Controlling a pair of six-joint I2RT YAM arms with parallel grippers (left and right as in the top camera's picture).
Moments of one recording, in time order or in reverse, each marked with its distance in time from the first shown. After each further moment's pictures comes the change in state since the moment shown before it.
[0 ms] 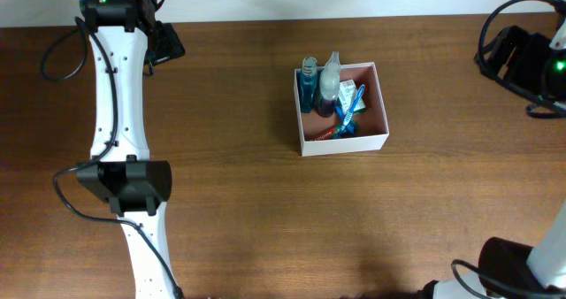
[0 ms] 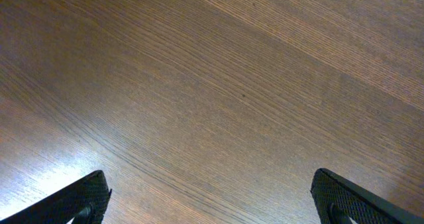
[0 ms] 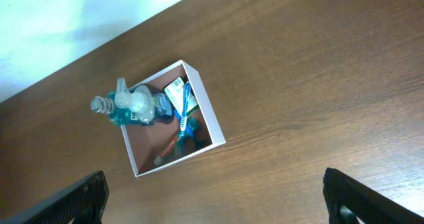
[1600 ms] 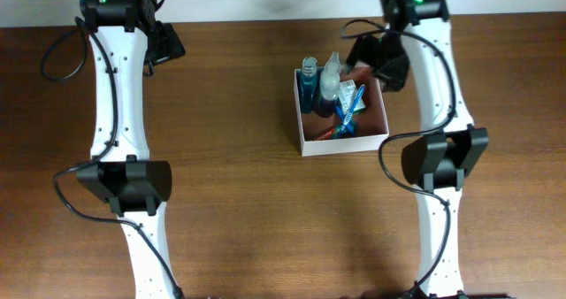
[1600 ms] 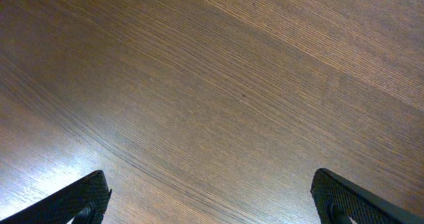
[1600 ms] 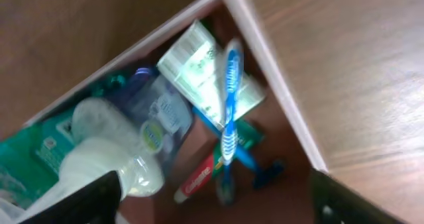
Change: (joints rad) left arm 0.000 0.000 0.000 0.000 0.000 0.000; right arm 0.362 0.835 0.316 0.023 0.053 0.369
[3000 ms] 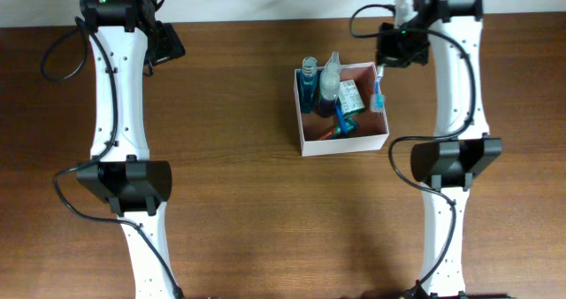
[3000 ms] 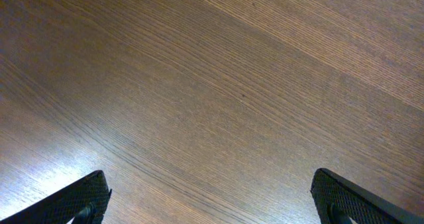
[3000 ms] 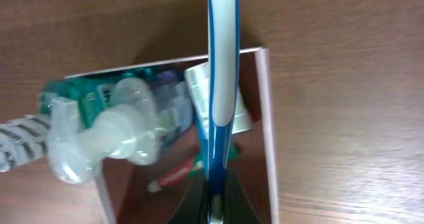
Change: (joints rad) left arm 0.000 0.000 0.000 0.000 0.000 0.000; right arm -0.037 0.002 0.137 -0.023 -0.072 -0.409
